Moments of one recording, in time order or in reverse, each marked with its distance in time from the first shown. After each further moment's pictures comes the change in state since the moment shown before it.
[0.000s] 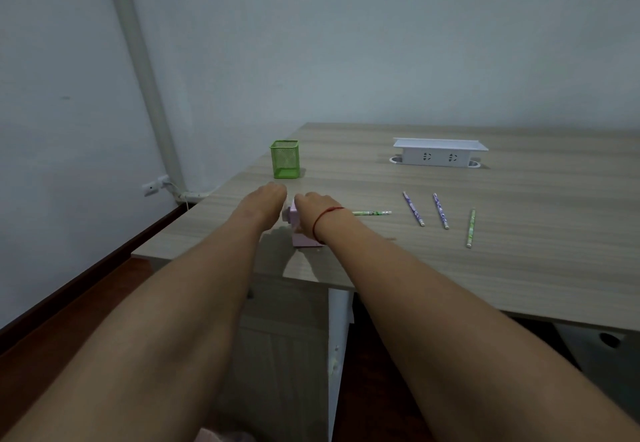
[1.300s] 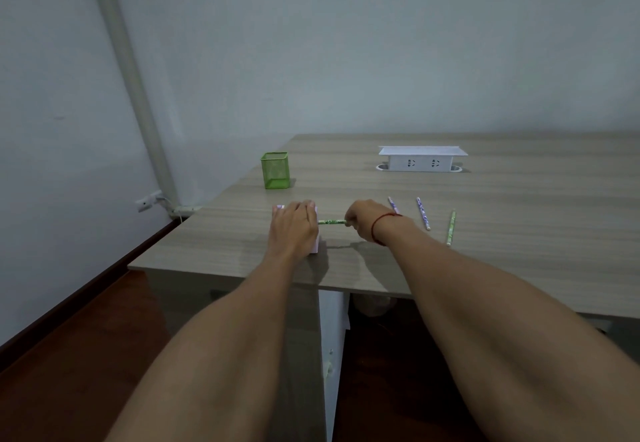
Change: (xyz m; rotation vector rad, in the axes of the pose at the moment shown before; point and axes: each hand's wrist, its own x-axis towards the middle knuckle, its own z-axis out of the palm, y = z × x) left_hand -0.033 0.079 0.014 -0.173 0.233 -0.021; right_hand -0.032 0.102 -0.007 0.042 0.008 0.131
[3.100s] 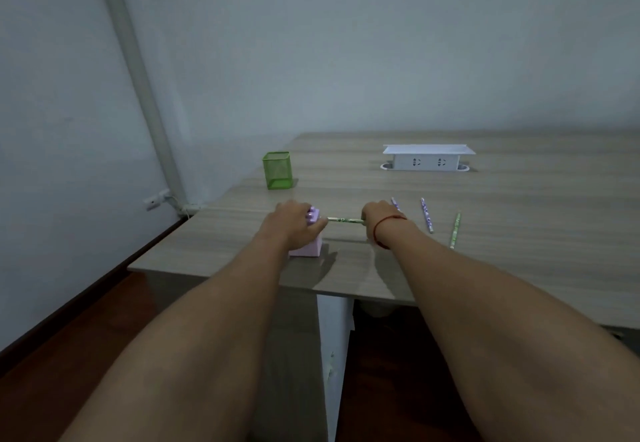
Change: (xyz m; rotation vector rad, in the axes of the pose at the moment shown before) left_hand 0.021 -0.014 -0.011 -0.204 -0.191 -0.014; right_hand 0.003 0.012 0.004 -0.052 0.029 0.187
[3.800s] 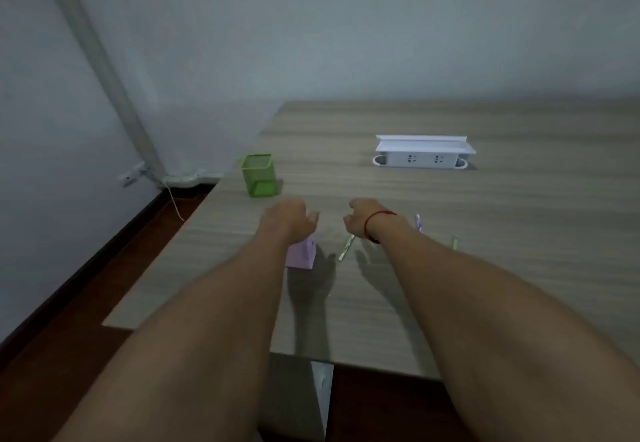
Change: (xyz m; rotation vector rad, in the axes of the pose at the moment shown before) left_hand 0.114 0.021 -0.033 0.093 -0.223 -0.160; right_hand 0.093 -0.007 -0.067 0.195 -0.267 0.082
